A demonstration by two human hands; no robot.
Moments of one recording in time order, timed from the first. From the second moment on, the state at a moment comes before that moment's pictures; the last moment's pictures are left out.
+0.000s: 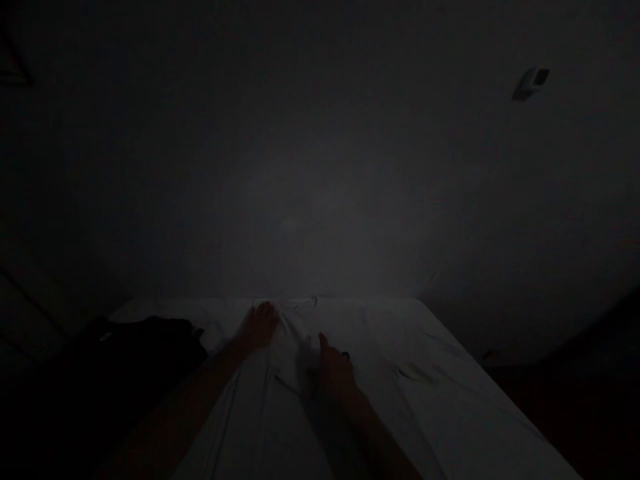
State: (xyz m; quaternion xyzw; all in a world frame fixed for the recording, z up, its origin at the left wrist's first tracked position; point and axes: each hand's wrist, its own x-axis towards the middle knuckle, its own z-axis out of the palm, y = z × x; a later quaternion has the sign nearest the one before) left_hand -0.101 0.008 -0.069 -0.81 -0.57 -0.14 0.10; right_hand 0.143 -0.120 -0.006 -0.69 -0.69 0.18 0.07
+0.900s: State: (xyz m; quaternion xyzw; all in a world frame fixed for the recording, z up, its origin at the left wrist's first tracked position) left_hand -0.089 -0.016 -0.075 -0.82 -0.54 -0.14 0.10; right_hand 0.115 -0.127 -0.041 -0.48 -0.87 0.04 0.07
